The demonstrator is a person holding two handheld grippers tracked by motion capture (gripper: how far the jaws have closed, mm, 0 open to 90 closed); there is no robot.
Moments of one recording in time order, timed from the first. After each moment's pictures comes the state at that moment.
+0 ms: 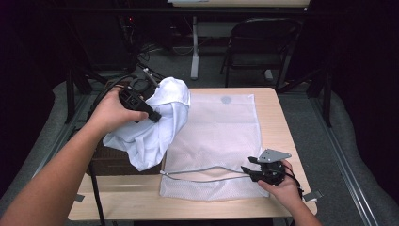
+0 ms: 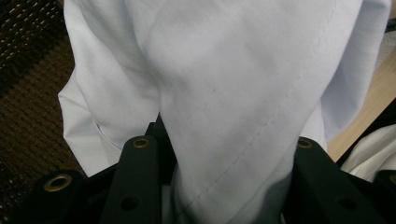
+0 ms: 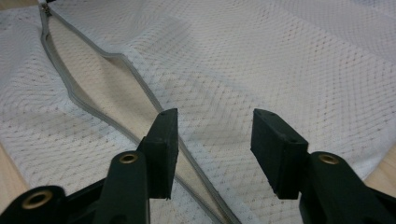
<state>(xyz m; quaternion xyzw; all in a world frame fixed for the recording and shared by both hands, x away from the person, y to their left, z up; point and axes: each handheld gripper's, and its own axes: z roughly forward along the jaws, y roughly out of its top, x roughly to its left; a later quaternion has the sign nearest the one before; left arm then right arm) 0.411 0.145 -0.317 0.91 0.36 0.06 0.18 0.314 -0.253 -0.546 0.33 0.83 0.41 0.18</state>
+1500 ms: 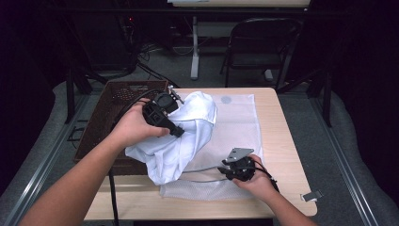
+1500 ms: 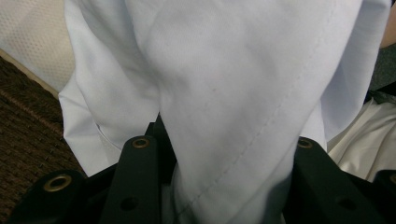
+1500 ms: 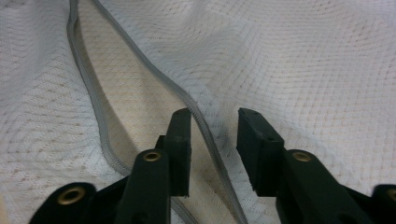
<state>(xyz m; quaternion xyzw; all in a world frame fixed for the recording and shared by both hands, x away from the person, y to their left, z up) 0.382 0.095 -0.336 0.94 0.28 0.02 0.21 0.335 -0.174 -0.557 0.26 0.88 0.36 0.15</state>
